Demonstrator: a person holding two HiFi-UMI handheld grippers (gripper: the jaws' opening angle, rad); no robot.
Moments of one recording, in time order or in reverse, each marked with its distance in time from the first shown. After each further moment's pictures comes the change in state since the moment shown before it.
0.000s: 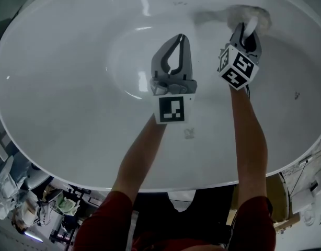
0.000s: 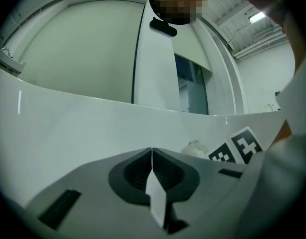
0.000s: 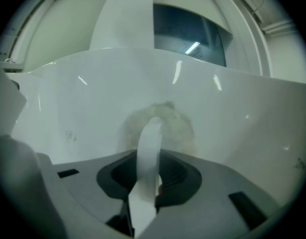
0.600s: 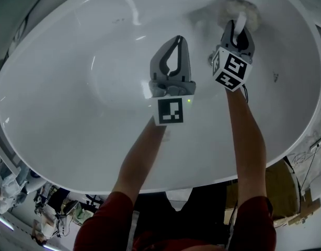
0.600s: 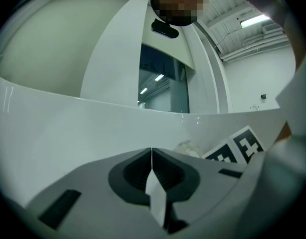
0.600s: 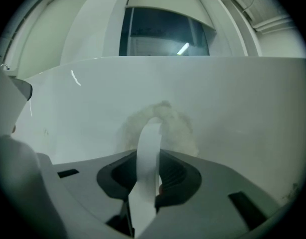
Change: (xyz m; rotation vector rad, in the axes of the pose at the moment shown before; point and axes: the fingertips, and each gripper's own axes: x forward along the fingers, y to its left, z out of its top) left arm 0.057 -0.166 0.008 0.025 -0.008 -0.153; right arm 0.000 -0.154 -0.006 0.027 -0.017 -0.045
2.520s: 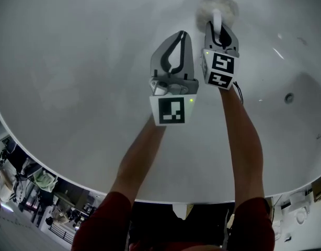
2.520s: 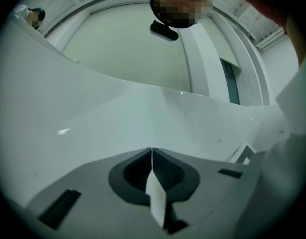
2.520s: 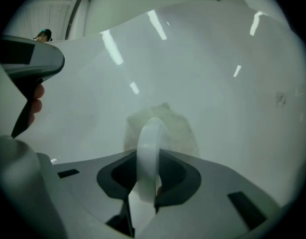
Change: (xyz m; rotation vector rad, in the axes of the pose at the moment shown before) left arm -0.262 0.419 -0.093 -0.088 0.042 0.419; right arm -0.099 0.588 -0.117 -0.232 0.189 0.659
